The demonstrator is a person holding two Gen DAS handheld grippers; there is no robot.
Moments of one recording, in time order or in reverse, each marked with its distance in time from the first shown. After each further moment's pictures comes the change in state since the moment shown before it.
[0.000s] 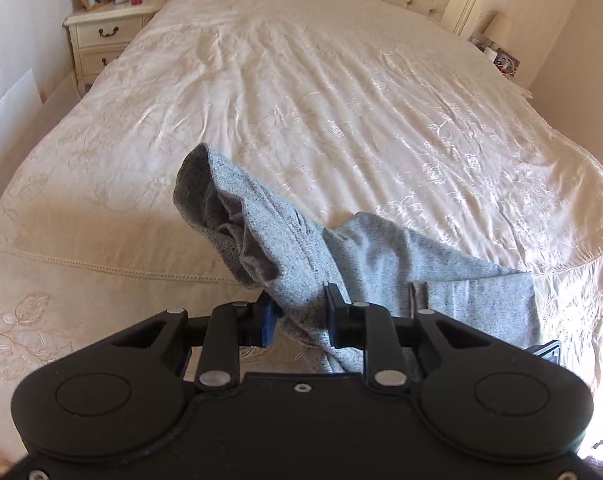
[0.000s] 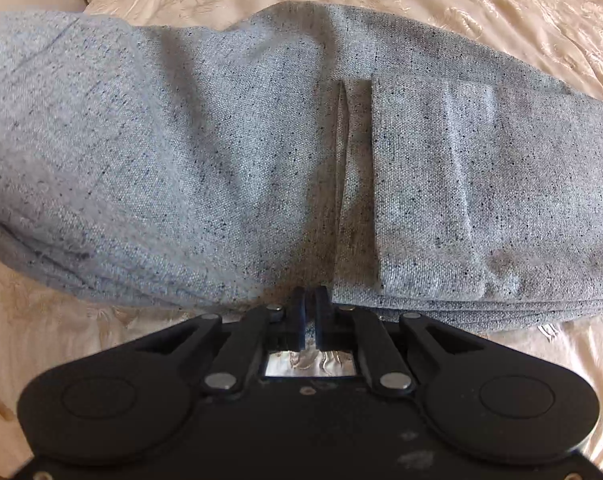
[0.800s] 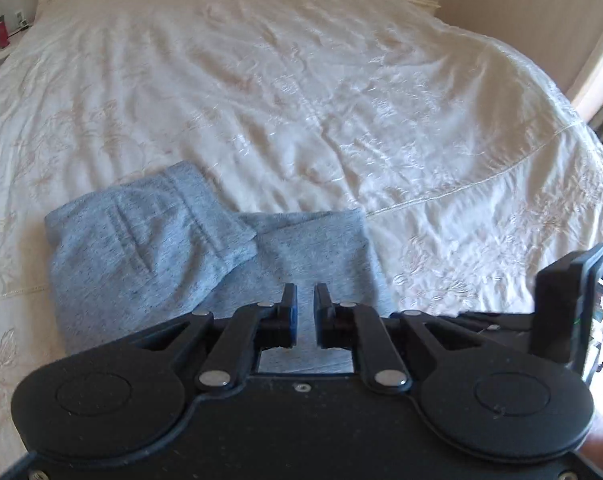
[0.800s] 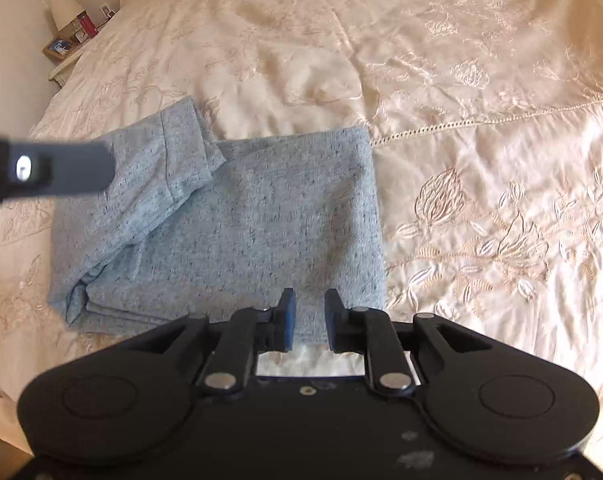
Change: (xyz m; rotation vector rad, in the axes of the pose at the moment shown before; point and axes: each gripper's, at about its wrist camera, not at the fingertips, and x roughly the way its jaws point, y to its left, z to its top) left arm 0.090 -0.282 -0.028 0.219 0.151 -0.059; right arm -0.113 -0.273 -0.005 0.131 -0.138 0.034
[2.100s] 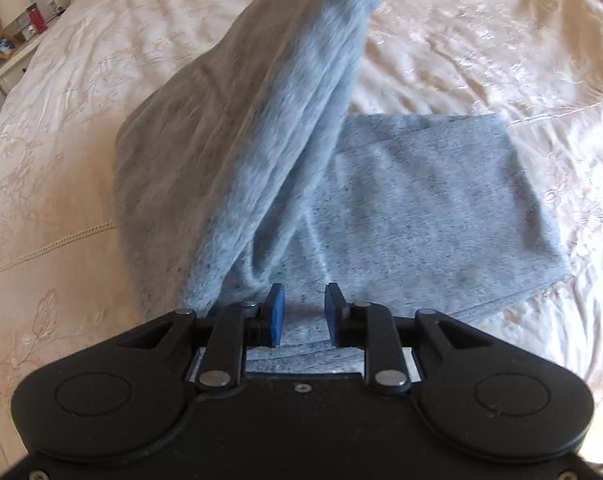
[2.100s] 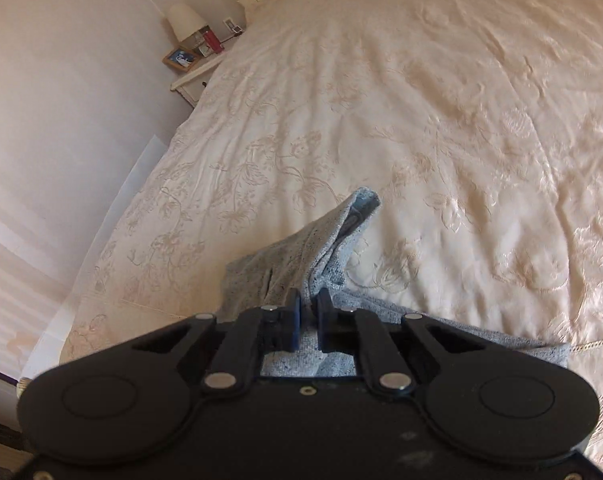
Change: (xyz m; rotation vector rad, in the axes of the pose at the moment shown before) left arm 0.080 0.061 -0.055 0.041 0.104 0.214; right arm 0.015 0.125 0.162 -0.142 -0.044 0.357
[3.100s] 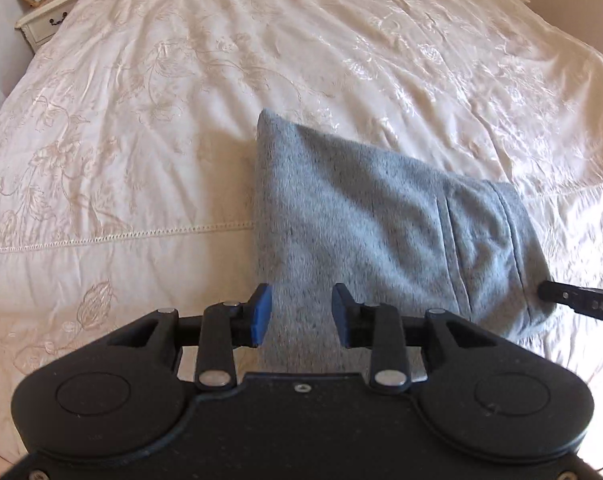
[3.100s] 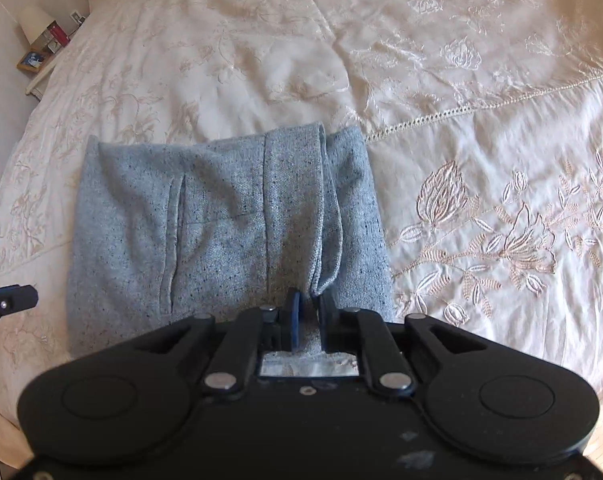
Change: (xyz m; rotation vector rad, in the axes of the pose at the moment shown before) left arm -0.049 0.069 0.034 -0.157 -0.012 -0.090; right arm -0.044 -0.086 -0.146 0.254 0.066 -0.387
